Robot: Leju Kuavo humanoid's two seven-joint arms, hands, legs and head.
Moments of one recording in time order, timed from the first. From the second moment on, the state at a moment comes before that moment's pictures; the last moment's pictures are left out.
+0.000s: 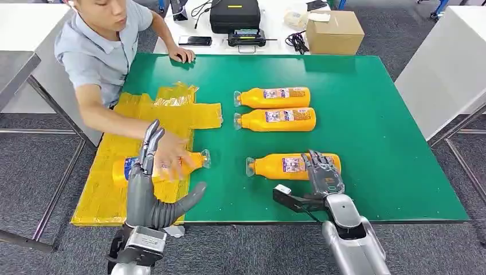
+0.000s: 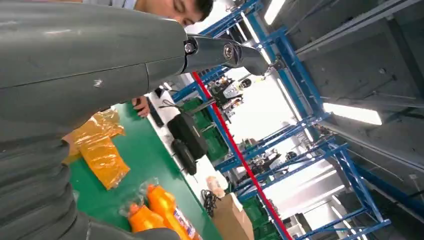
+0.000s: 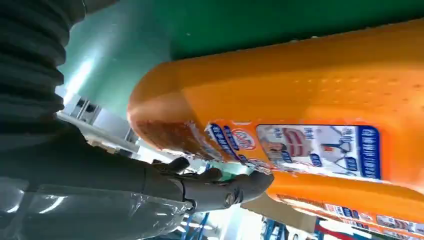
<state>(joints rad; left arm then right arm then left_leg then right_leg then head) 0.10 -0.31 -0.29 -1.82 -0.68 0.34 -0.41 -0.18 -0.07 0.20 -1.22 1.42 0.00 -0.06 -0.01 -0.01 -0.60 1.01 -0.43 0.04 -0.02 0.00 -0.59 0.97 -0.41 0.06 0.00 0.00</state>
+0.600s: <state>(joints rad) 0.10 -0.32 -0.30 -1.82 -0.68 0.33 -0.41 -0.24 -0.09 0.18 -1.18 1.48 -0.09 -0.06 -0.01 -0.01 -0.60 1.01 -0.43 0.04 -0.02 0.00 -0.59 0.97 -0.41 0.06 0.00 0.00</state>
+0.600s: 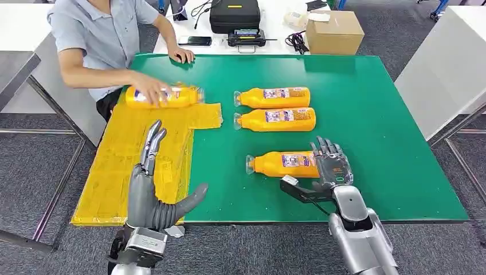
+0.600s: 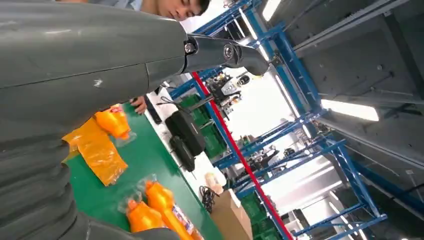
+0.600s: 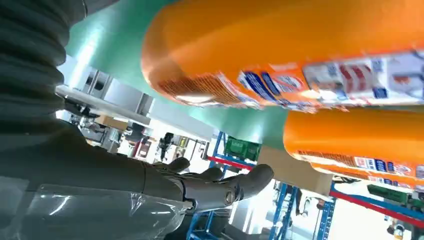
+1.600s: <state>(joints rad) 0.06 -0.32 -0.33 -1.76 -0.64 0.31 -0.41 -0.40 -0.07 0.12 -0.85 1.44 -0.19 -0.09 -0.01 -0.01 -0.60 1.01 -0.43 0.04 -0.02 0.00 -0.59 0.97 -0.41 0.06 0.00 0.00</state>
